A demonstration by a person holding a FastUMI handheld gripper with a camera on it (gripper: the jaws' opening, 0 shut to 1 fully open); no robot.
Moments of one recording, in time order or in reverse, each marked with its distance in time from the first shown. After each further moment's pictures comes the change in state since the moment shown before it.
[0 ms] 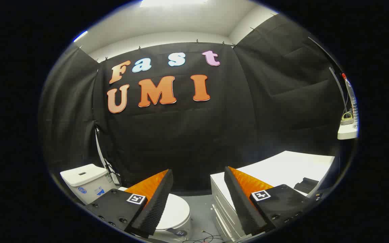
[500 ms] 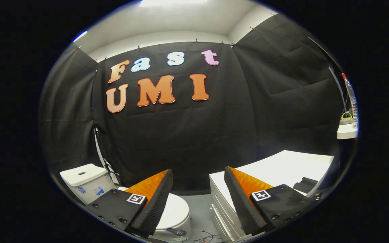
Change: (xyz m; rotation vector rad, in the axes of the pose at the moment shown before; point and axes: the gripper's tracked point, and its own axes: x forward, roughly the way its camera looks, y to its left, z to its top) arm 0.001 -0.007 0.001 0.006 -0.002 -0.017
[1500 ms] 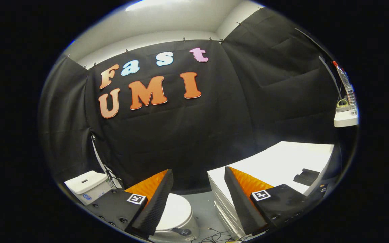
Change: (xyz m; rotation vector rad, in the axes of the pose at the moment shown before) arm 0.002 -0.017 -0.006 0.076 0.024 -0.051
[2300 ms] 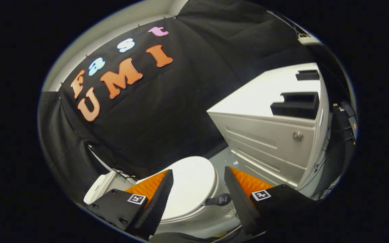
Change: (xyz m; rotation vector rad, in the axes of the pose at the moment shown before) arm -0.019 0.051 -0.235 0.400 0.310 -0.131
